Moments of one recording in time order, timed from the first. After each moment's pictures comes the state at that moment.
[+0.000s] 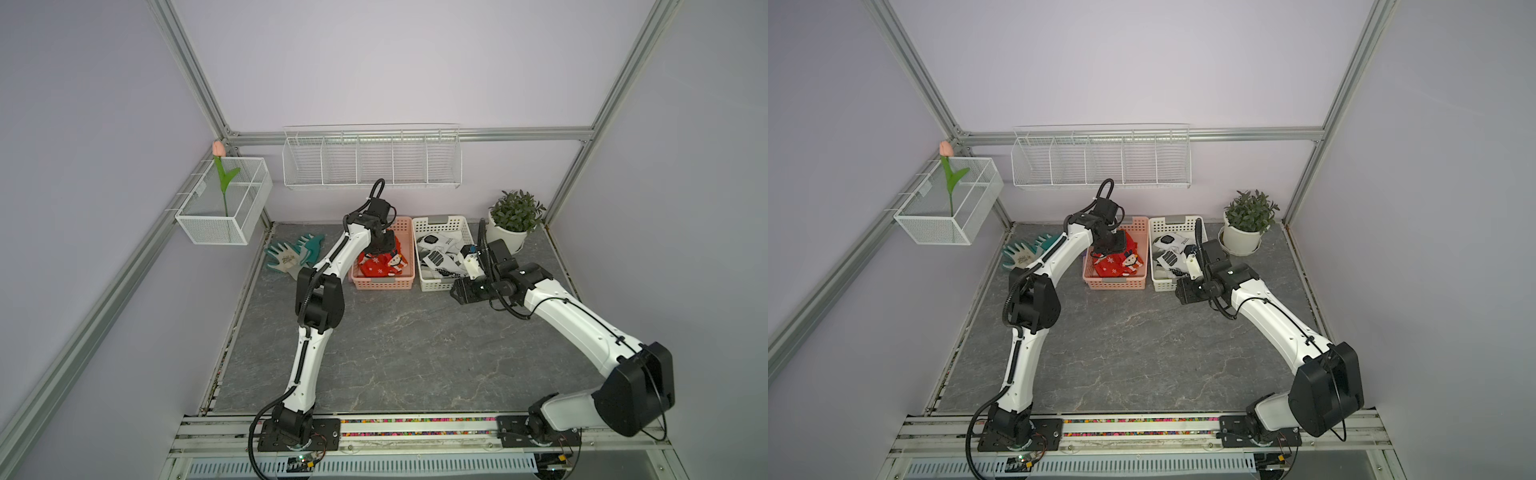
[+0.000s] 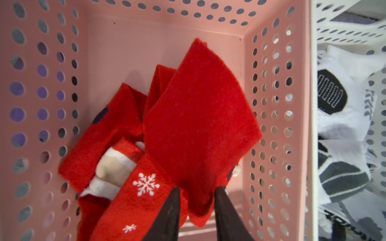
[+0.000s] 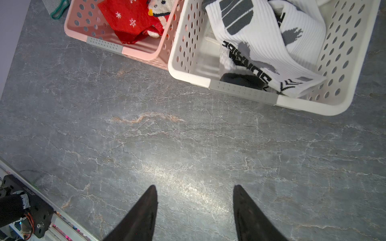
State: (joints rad) left arm -0.44 2.40 2.29 -0.96 0.06 -0.42; right arm 0.47 1.42 1.20 -0.77 -0.17 0.20
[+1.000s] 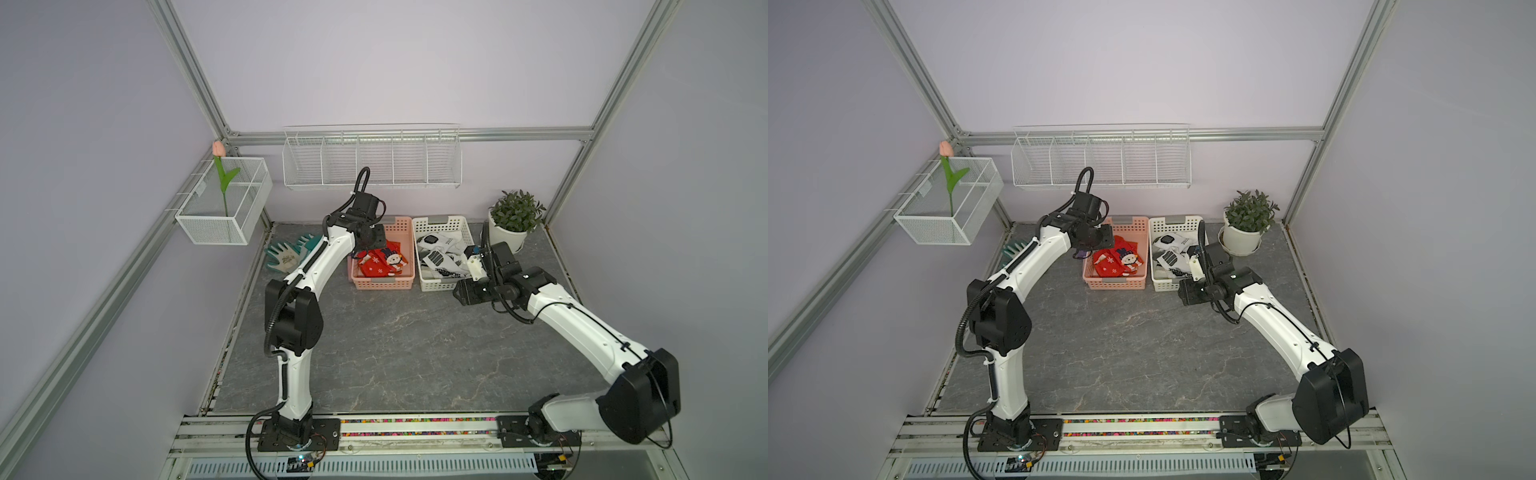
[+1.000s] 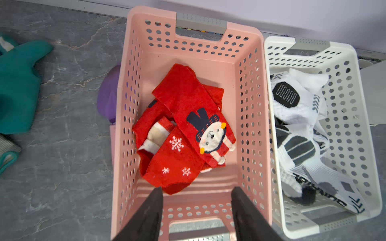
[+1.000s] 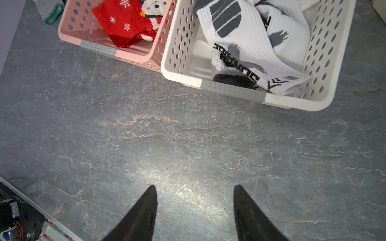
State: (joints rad) left arm -0.44 2.00 1.91 -0.83 -0.03 -0.41; right arm 0.46 1.38 1.16 -0.75 -0.13 0.21
